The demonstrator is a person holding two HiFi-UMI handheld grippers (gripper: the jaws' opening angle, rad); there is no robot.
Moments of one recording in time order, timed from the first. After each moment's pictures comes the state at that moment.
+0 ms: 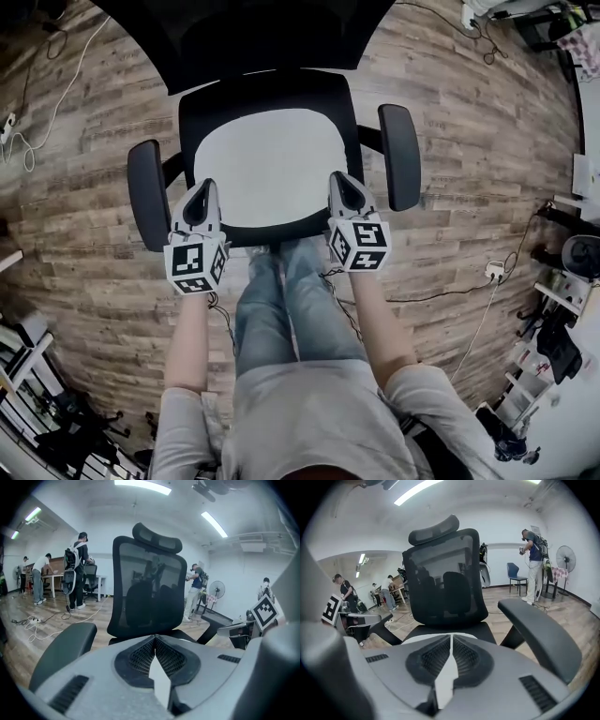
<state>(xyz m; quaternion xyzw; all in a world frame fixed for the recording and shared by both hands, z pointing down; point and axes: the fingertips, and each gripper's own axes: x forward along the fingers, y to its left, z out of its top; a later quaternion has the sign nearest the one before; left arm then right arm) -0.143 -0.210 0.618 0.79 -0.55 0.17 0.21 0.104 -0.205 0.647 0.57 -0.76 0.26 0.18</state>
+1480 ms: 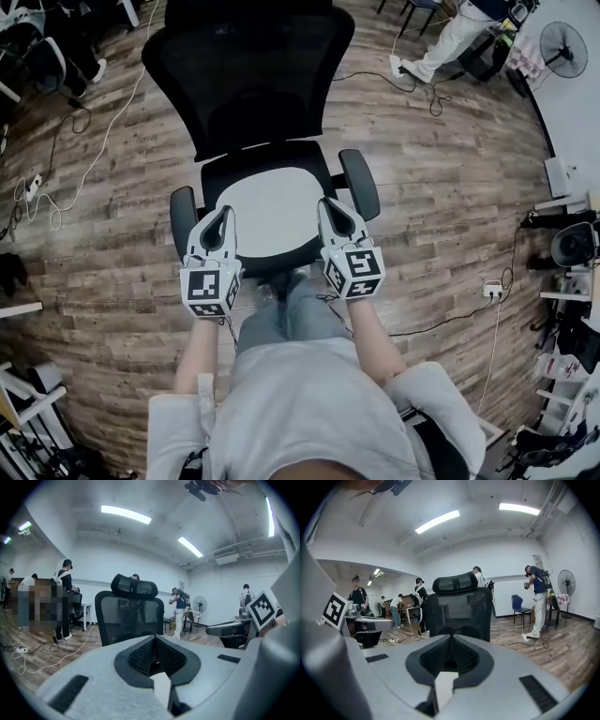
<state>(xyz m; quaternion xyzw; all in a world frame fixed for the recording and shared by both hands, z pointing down) -0.120 -0.164 0.383 0.86 -0.50 0.09 0.09 0.069 -0.154 0.398 0.59 -0.80 0.13 0.08</state>
